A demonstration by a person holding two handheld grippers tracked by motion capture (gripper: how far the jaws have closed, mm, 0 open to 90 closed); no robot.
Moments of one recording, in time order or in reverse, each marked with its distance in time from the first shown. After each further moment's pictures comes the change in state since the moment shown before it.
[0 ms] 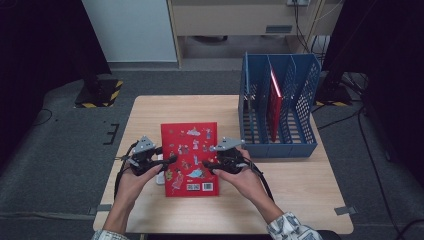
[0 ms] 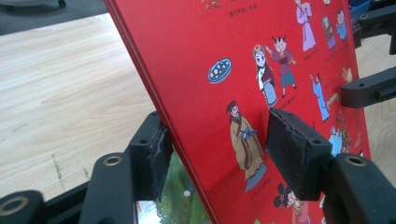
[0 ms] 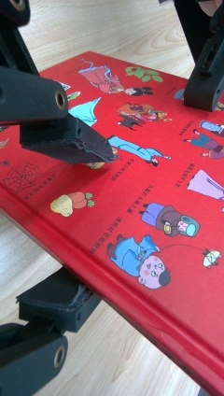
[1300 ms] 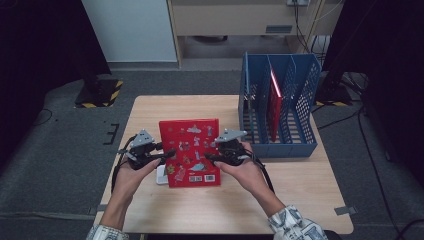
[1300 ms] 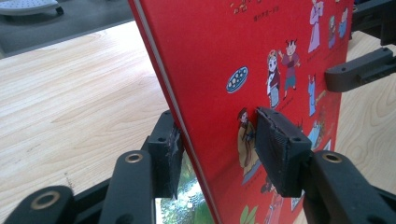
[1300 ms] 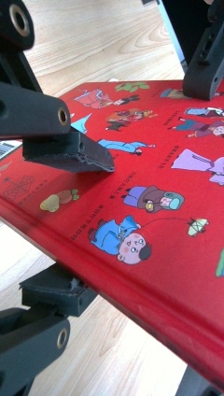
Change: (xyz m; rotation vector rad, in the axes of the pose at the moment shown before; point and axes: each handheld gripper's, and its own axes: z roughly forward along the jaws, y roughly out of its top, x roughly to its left) left arm 0.000 0.023 -0.013 0.007 -0.017 0.031; right arm -0.008 0.023 -0.012 -0.004 -0.014 0.007
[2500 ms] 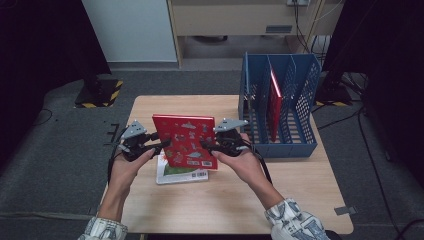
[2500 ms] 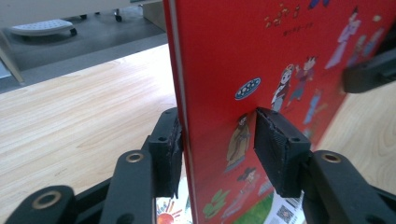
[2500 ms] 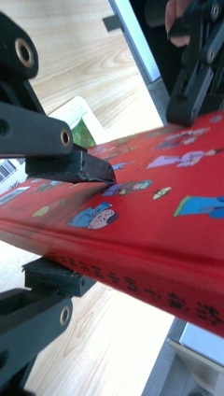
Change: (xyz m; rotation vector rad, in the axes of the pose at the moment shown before) left arm 0.019 0.016 -0.005 -0.088 0.028 -0.015; right arm -0.002 0.031 -0.009 -0.072 0.041 0.013
